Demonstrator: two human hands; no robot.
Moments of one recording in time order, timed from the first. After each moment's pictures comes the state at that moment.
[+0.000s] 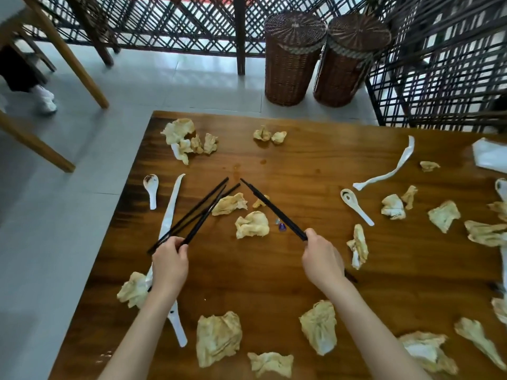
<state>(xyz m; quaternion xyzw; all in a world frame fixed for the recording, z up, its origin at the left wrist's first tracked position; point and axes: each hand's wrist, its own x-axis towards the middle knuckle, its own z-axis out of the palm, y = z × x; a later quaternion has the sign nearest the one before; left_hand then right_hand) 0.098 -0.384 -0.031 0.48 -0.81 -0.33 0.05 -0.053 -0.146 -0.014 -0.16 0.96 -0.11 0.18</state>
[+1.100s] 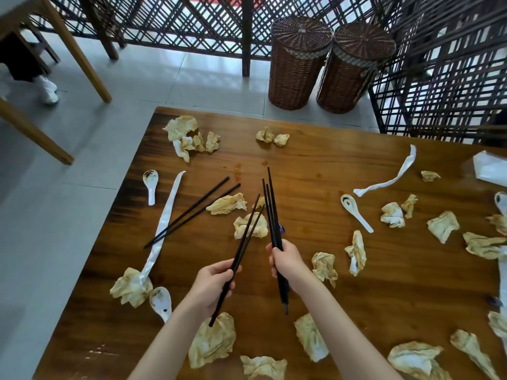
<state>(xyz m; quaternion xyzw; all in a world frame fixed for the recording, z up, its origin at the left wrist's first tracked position) 0.091 -0.310 -0.028 0.47 -0.45 -0.76 -0.08 -0.036 -0.194 -0.024 0.10 0.77 -0.45 0.44</state>
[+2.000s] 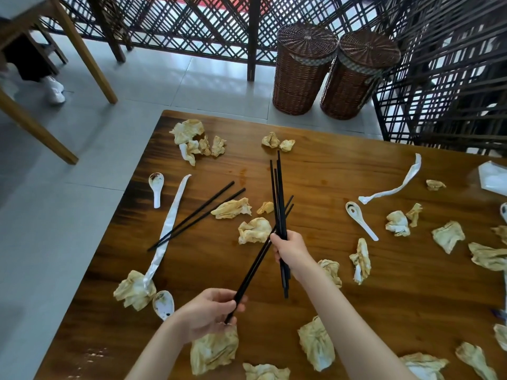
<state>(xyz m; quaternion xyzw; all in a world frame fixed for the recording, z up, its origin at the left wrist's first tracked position) 0.121 -0.331 -0.038 0.39 -0.37 -0.79 -0.30 -0.059 -0.209 -0.014 0.05 0.77 -0.49 0.40</state>
